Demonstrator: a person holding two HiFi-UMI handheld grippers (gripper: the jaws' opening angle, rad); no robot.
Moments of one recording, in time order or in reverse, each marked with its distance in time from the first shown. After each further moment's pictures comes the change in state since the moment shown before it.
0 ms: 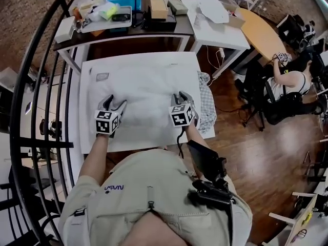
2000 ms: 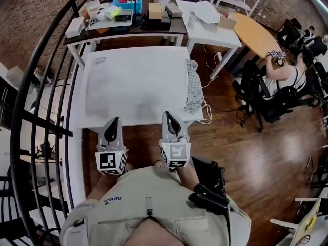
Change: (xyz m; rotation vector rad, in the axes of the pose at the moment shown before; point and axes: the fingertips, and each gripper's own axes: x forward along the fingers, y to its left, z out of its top) left arm -0.247 -0.215 0.024 0.075 -0.480 0.237; right arm -0.315 0.062 0.004 0.273 -0.602 0.063
